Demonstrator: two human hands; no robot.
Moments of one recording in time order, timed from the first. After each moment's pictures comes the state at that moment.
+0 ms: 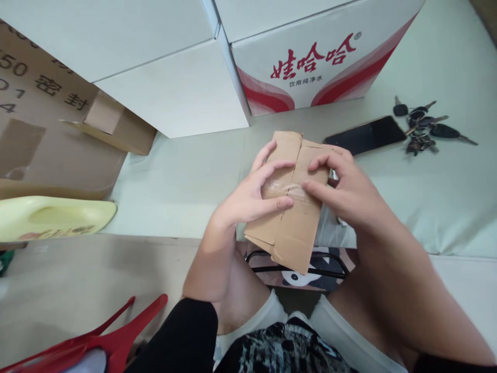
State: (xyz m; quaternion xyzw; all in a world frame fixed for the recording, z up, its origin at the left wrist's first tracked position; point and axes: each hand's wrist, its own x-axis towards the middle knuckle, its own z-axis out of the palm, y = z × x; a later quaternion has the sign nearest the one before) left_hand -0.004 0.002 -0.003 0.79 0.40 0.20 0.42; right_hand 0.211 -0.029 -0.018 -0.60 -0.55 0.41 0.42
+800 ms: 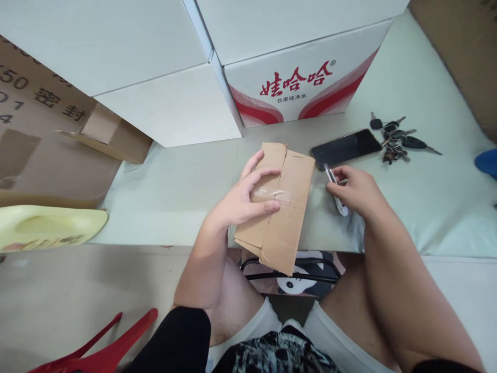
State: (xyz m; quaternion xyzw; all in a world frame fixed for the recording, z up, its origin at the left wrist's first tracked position) left_hand -0.004 0.007 0.000 0.77 0.42 0.19 0.44; right_hand 0.278 -0.010 -0.055 -0.76 -0.53 0.33 0.19
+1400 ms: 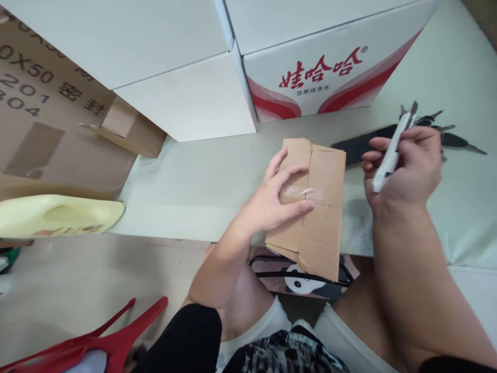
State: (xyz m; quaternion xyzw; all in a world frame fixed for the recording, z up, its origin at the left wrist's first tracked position) left_hand 0.016 -0.011 -0.003 0.75 0.45 0.23 0.43; right_hand 0.244 0.013 -0.025 -0.54 -0.17 0.40 0.72
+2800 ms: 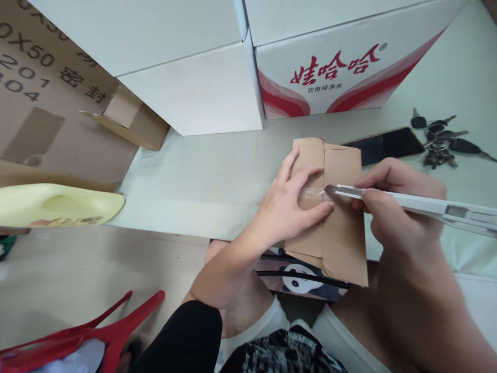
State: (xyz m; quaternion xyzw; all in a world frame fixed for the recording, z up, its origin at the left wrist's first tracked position) left_hand 0.034 -0.032 0.009 0.73 0.50 0.25 0.40; right_hand 0.216 -0.054 0.014 -0.62 -0.52 0.32 0.48
